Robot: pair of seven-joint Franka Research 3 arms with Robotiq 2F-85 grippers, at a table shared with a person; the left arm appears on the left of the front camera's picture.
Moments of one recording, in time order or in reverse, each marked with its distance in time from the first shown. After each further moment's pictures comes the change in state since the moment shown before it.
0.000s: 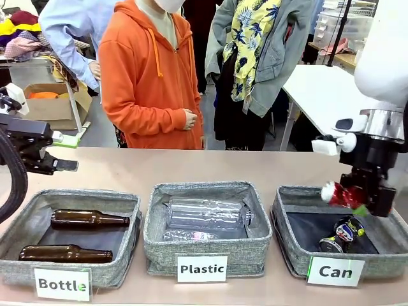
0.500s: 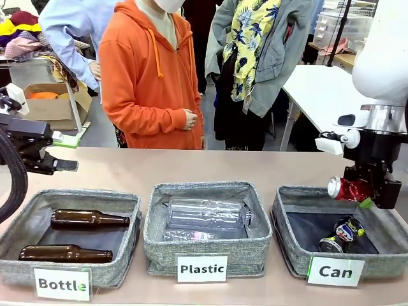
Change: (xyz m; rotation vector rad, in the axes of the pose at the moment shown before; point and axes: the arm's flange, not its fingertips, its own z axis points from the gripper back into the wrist) left arm 0.000 0.000 0.000 0.000 0.000 0.000; right arm -0.006 -0.010 0.016 -0.076 0.076 0.031
